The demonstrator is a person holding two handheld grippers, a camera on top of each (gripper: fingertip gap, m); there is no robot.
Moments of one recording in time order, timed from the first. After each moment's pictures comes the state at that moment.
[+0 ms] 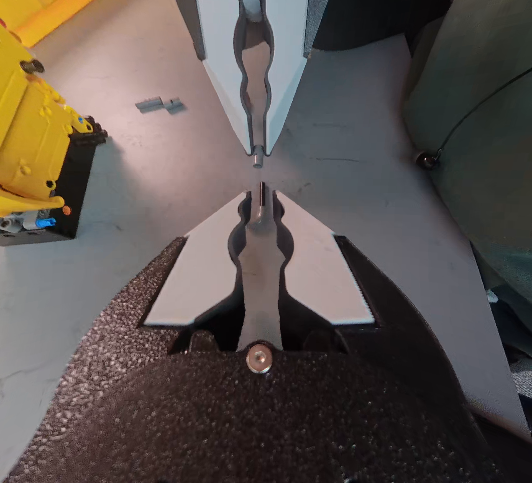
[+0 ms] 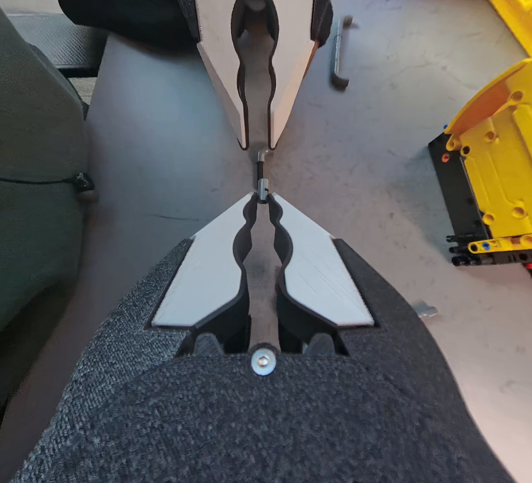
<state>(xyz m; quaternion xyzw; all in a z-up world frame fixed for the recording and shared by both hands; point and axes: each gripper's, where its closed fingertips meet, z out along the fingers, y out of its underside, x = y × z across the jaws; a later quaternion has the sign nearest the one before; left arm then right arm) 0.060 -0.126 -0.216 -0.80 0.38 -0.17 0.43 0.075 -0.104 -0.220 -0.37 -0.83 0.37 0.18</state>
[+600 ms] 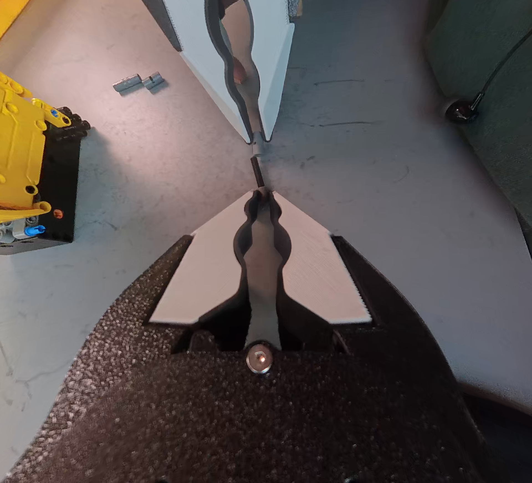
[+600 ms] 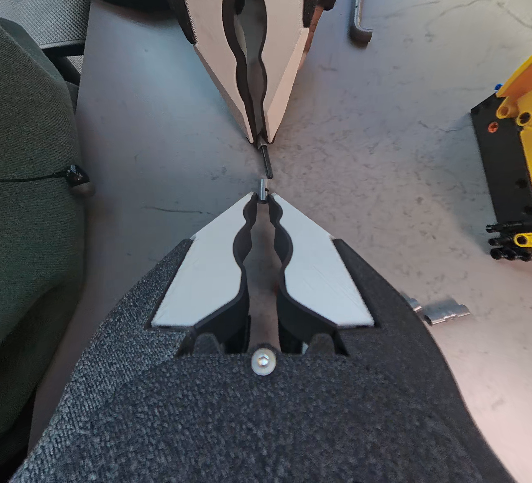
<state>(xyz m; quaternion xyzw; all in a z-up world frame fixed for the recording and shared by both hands) 0.056 -0.129 -0.242 -0.81 0.43 -0.12 0.39 0.079 -0.106 -0.239 -0.40 -0.85 0.33 0.12</state>
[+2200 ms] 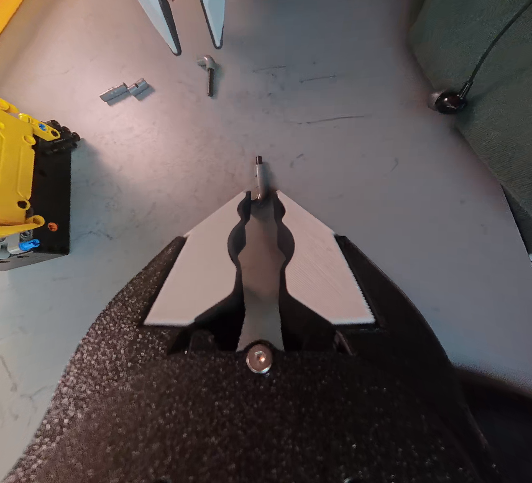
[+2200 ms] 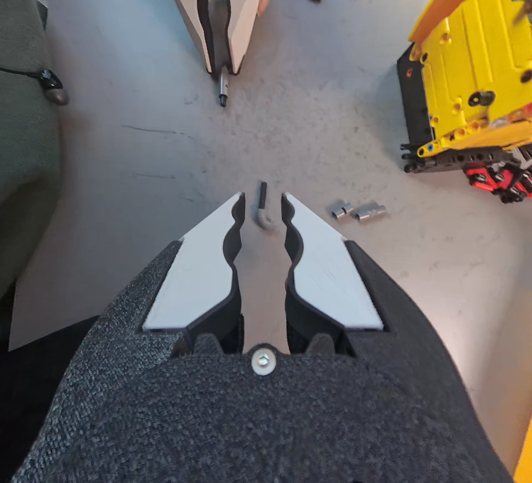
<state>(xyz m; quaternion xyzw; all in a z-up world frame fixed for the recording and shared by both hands) 0.061 -0.135 -0.242 -0.79 0.46 -0.12 0.38 0.113 -0.042 -0.218 -0.39 -0.86 0.29 0.17</state>
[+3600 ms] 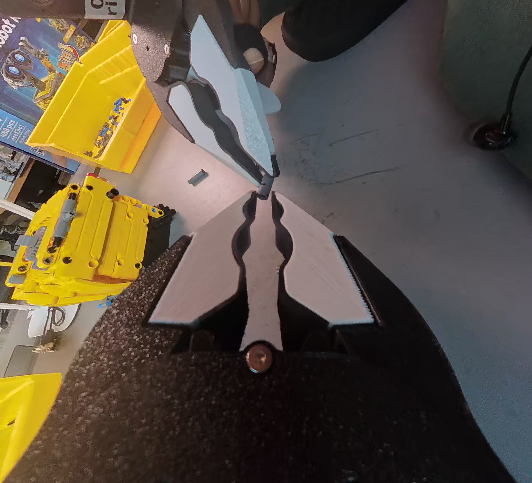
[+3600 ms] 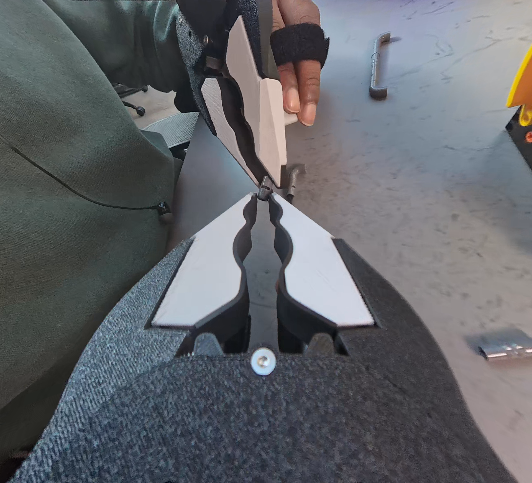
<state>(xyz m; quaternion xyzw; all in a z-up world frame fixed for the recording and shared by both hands) 0.083 -0.108 -0.204 -0.70 0.49 0.01 0.52 0.085 -0.115 -0.198 -0.40 -0.76 0.51 0.03</state>
